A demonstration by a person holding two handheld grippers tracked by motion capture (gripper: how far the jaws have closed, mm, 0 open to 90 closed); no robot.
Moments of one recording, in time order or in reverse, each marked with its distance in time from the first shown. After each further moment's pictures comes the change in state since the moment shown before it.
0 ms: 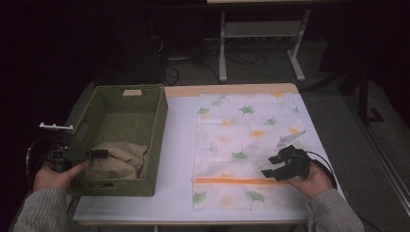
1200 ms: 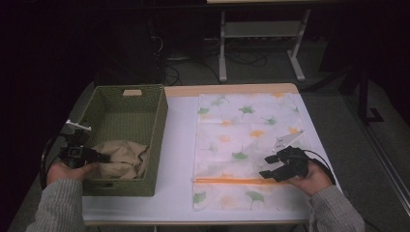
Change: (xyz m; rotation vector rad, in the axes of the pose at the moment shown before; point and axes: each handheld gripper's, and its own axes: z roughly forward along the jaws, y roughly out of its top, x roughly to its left) left arm -0.013 0.007 0.025 0.136 0.173 0.010; right arm 0.001 0.006 0.001 -0.016 0.060 -0.108
